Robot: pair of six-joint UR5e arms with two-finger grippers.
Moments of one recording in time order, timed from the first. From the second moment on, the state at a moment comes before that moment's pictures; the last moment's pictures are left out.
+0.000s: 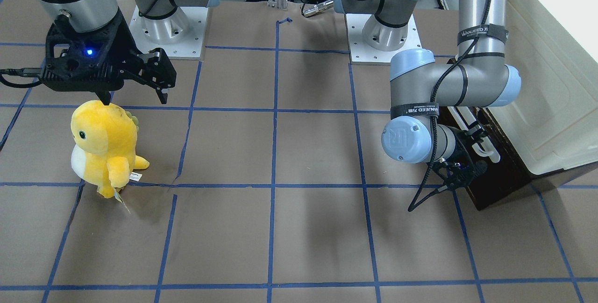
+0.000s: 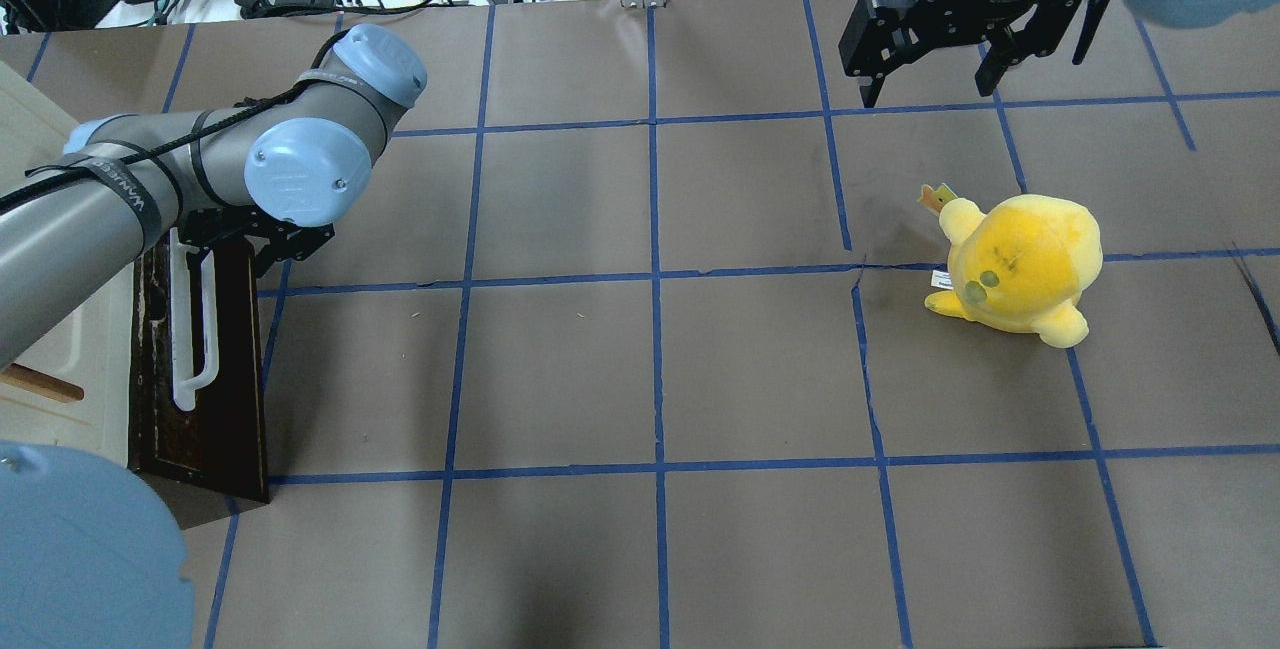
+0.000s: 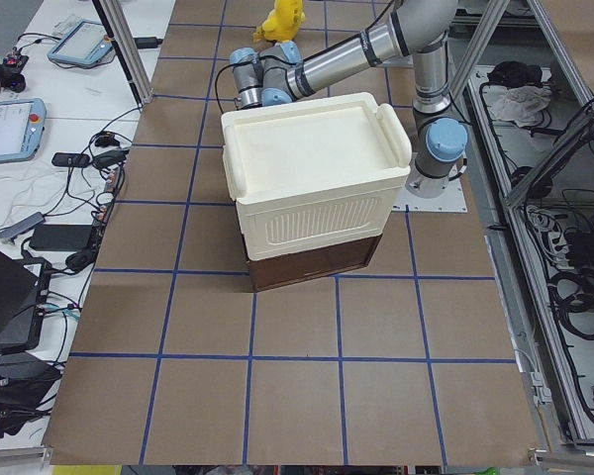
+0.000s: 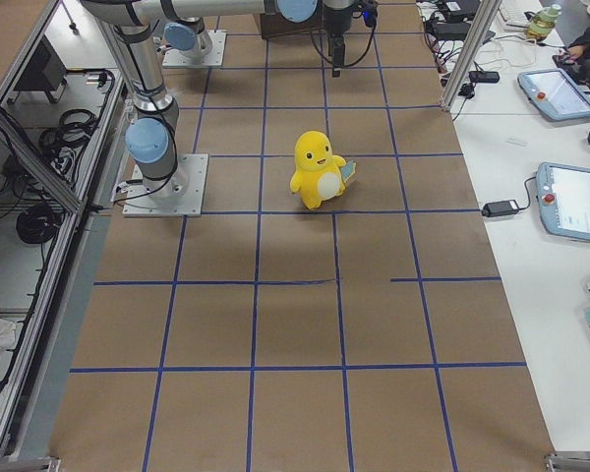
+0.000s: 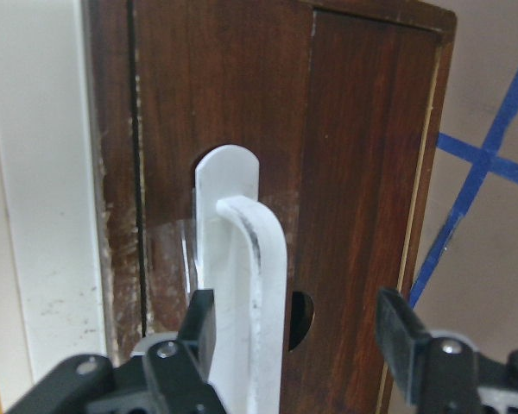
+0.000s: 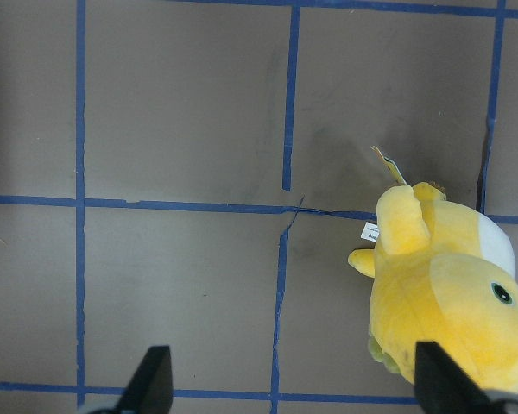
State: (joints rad) left arm -1.56 -1.97 -1.73 -1.45 2.43 -0.56; right arm 1.60 -1.48 1.44 -1.57 -1.58 -0.02
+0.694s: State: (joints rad) left arm -1.55 -1.97 -1.75 -1.46 2.42 -0.60; right arm 1.60 -1.48 1.44 -1.57 -1.58 -0.02
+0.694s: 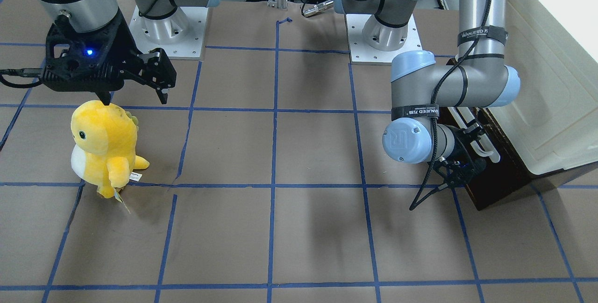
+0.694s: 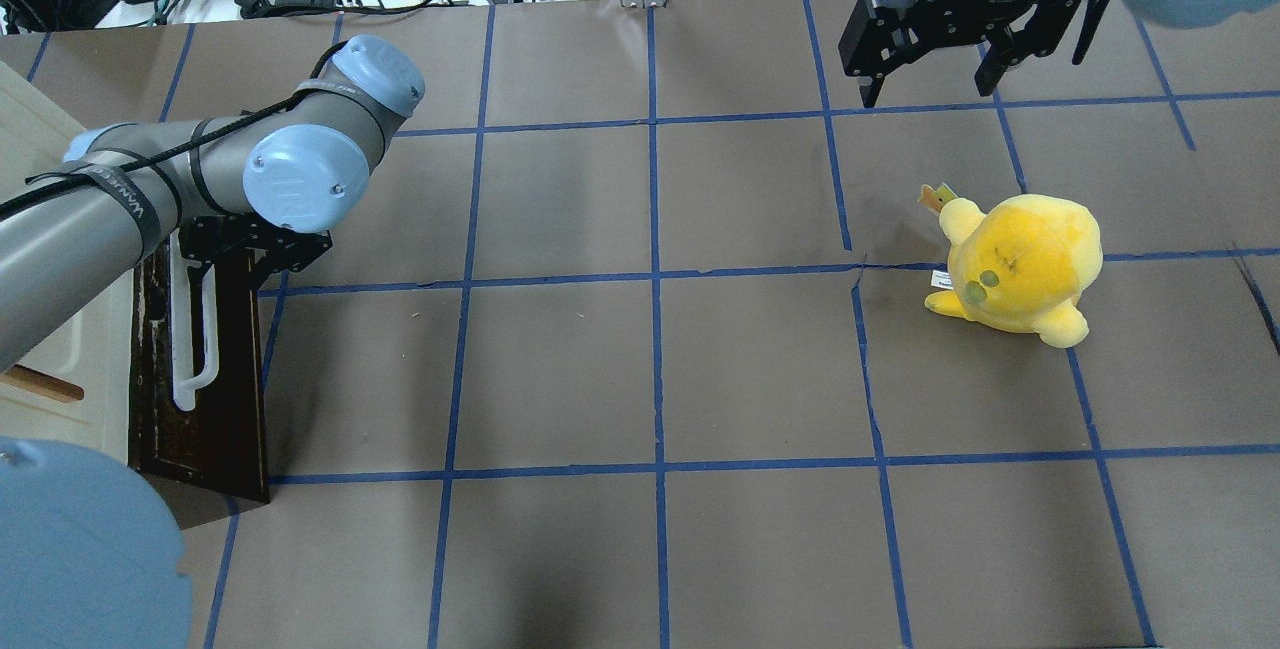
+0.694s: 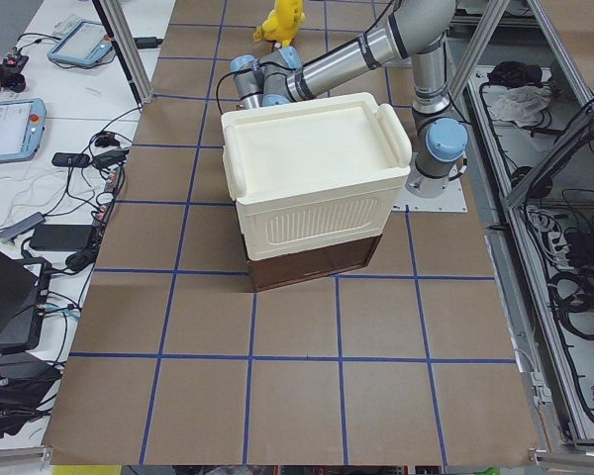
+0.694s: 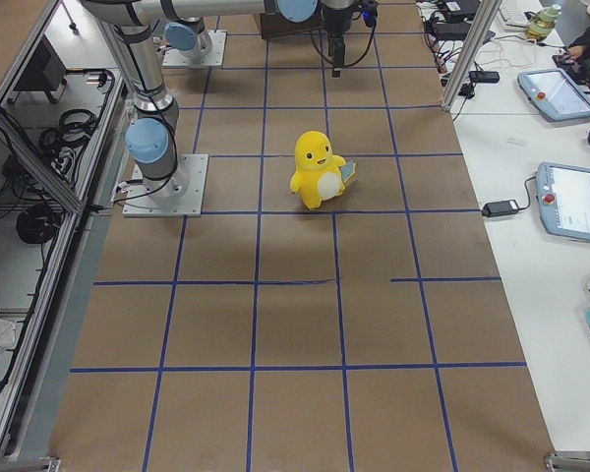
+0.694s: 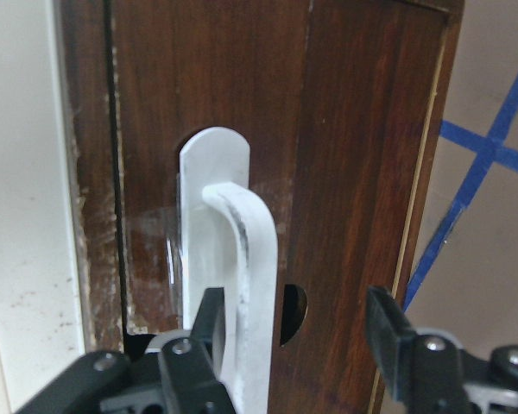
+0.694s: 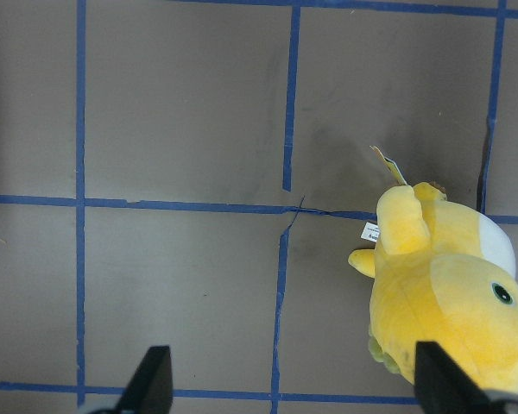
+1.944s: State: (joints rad) left arm -1.55 -1.95 -1.77 -1.52 2.39 -0.64; right arm 1.60 -1.48 1.44 -1.57 -1.58 -0.02
